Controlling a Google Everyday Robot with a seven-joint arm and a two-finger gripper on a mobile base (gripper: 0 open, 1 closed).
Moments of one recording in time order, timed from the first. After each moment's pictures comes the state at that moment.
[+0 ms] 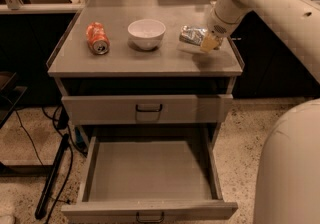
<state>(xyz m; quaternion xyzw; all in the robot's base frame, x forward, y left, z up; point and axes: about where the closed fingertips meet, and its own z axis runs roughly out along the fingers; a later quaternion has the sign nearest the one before) 0.744 -0.177 0.856 -0.54 0.80 -0.07 0.24</state>
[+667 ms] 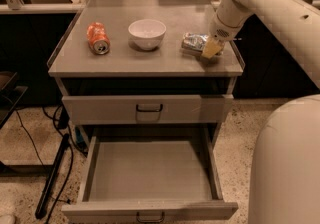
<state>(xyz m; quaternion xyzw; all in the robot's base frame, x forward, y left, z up) 0.739 -0.184 0.837 -0.55 0.80 -0.05 0.21</state>
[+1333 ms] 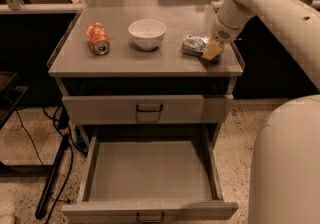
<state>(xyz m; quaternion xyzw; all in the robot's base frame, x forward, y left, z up) 0.738 -0.185 0.830 -0.56 0.80 -0.04 0.21</state>
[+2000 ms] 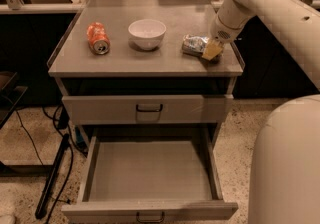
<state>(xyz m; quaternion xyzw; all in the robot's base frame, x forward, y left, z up) 0.738 -0.185 0.830 -0.56 0.80 -0.04 0.21</state>
